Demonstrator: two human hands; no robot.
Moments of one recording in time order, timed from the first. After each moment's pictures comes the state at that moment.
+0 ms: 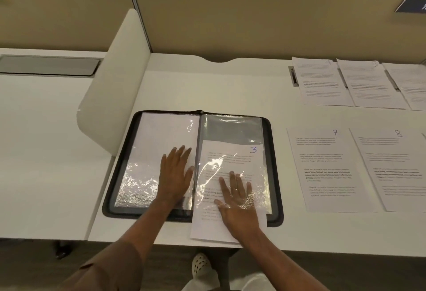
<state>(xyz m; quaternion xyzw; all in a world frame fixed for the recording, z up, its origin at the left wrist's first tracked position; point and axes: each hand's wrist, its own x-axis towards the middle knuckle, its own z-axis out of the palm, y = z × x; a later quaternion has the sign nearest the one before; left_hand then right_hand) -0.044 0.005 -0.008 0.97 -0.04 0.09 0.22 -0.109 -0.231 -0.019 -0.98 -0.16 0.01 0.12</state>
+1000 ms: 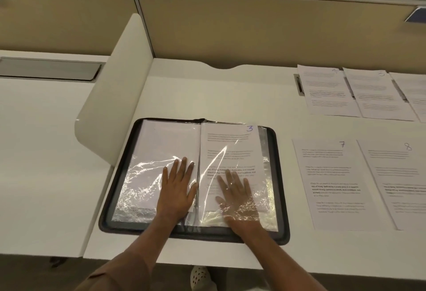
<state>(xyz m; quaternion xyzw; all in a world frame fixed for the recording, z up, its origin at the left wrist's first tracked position) -0.044 0.009 -0.028 0.99 -0.04 -0.01 0.10 -0.041 -0.216 -0.051 -0.98 -0.18 -0.07 0.10</state>
